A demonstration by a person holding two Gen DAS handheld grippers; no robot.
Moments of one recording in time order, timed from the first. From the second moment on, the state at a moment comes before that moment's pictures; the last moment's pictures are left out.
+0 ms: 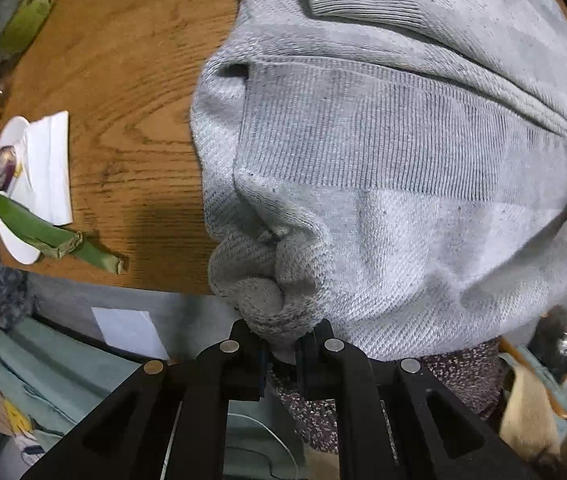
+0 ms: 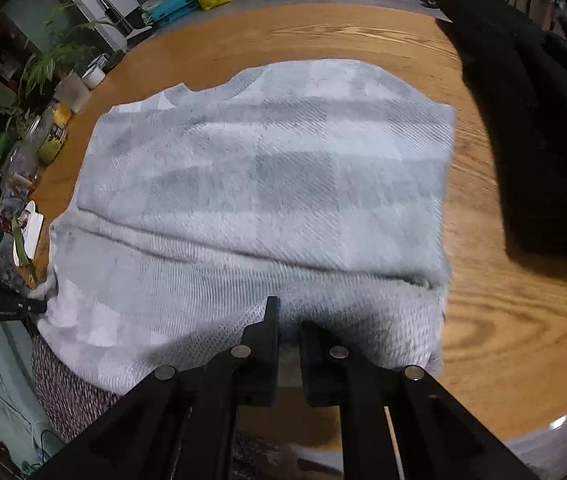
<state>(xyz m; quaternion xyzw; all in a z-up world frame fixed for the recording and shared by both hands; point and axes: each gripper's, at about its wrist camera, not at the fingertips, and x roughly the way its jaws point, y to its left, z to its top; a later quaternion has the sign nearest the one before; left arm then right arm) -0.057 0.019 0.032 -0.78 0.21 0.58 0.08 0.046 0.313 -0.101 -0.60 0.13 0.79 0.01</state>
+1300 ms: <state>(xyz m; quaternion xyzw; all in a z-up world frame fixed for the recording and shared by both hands) -0.265 0.114 0.170 -0.67 0.08 0.73 0.10 -0.079 0.421 -0.054 -0.51 0.25 0.82 0.07</state>
